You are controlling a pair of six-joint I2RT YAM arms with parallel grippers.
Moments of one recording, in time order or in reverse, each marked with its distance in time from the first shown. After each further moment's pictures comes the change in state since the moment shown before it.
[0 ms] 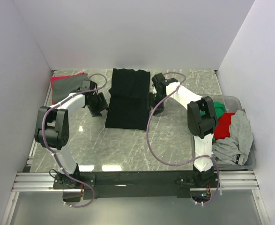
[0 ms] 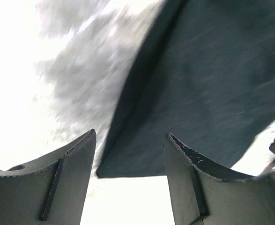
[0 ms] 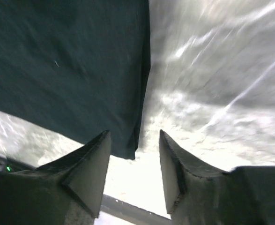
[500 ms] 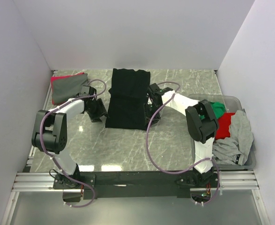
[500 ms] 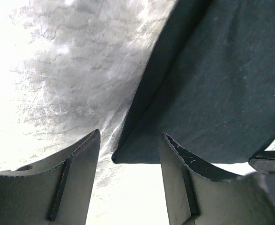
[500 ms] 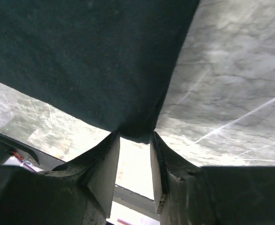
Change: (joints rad) left arm -0.002 -0.069 -0.150 0.027 0.000 0.001; right arm 0.097 -0.089 -0.243 0.091 -0.071 0.030
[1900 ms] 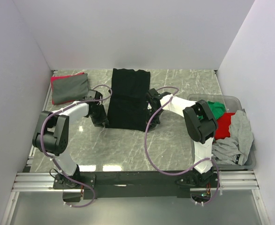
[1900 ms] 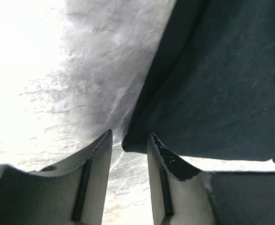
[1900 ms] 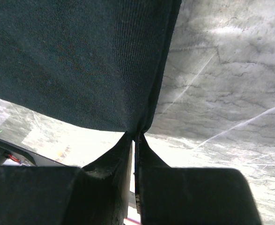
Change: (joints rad) left arm -0.085 -0.018 -0.056 -0.034 -0.102 0.019; right arm 0.029 0.004 -0.081 0.039 0.006 0.052
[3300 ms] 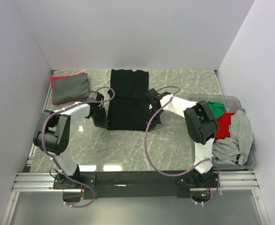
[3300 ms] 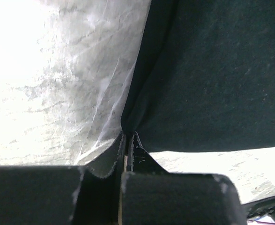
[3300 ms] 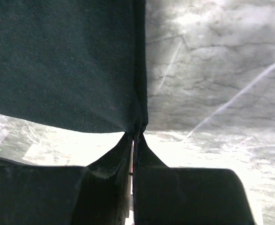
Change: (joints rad) left arm -0.014 0.019 -0.013 0.002 0.050 0.048; right arm 0.004 -0.017 0.000 -0.028 0.094 0.076
